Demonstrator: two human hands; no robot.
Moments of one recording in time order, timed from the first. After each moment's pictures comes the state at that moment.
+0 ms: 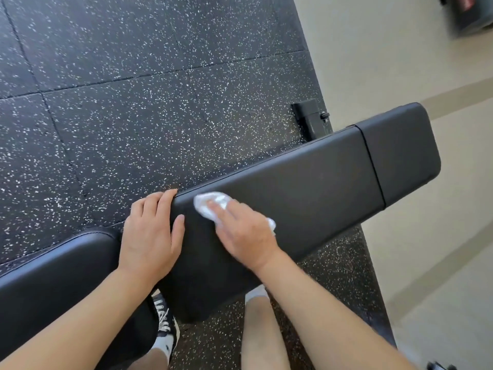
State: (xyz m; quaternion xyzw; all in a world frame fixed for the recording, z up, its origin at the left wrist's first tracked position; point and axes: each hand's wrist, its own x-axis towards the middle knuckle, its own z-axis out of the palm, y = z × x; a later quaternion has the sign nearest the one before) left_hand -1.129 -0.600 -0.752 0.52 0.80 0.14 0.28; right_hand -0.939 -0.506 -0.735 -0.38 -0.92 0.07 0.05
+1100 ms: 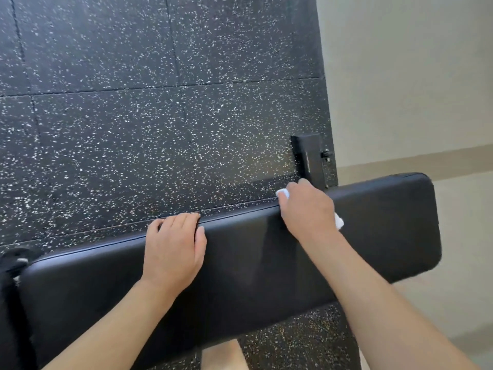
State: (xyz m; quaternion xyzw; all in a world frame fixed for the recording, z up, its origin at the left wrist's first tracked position) left_hand -0.970 -0.406 -0.739 0.48 0.83 0.02 0.30; right_hand -0.805 -0.198 -0.706 -0.51 -0.82 0.10 -0.26
